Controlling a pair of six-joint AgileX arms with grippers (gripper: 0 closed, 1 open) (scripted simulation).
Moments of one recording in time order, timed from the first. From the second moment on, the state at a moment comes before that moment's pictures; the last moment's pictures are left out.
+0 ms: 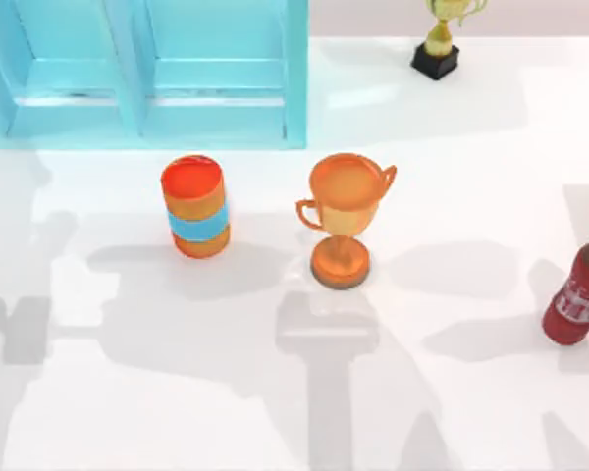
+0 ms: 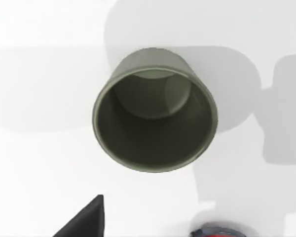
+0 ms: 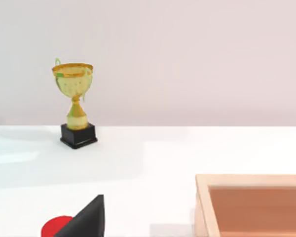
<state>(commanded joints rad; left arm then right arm) 0.15 1.80 1.47 -1.25 0.00 0.18 0.00 0.00 0.00 0.00 0.00 0.00</state>
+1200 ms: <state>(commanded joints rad) 0.16 1.90 1.20 -0.87 0.00 0.18 0.00 0.00 0.00 0.00 0.00 0.00</state>
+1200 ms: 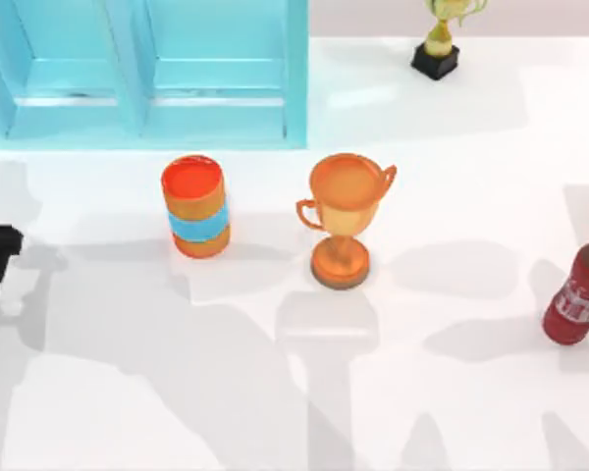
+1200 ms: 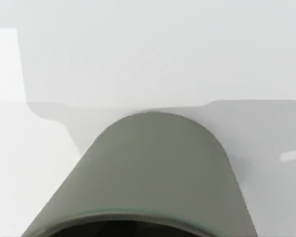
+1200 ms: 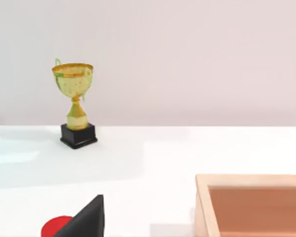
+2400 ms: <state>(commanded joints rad) 0.19 1.92 1.24 -0.91 0.01 0.22 0.00 0.00 0.00 0.00 0.00 0.00</state>
